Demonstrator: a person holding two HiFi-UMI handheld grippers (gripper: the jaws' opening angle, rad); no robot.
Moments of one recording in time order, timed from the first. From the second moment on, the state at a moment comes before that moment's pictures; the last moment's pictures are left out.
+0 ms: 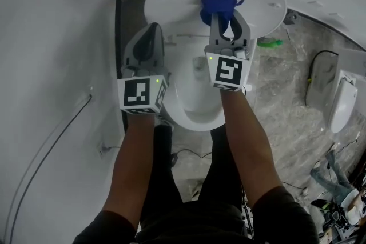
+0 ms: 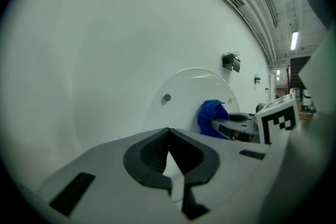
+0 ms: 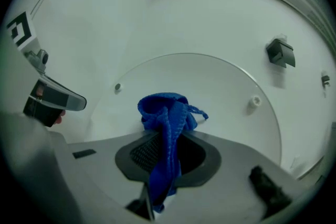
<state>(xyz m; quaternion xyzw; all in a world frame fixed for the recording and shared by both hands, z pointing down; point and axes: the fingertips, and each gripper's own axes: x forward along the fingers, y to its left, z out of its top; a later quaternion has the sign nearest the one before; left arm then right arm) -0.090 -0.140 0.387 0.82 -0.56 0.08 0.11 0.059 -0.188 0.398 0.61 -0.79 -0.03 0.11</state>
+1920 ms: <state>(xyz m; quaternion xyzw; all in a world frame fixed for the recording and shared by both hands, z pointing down) -0.172 -0.124 0.441 0.78 -0.60 0.11 0.14 -0.097 -0.153 0.449 0.50 -0.87 0.02 0.06</state>
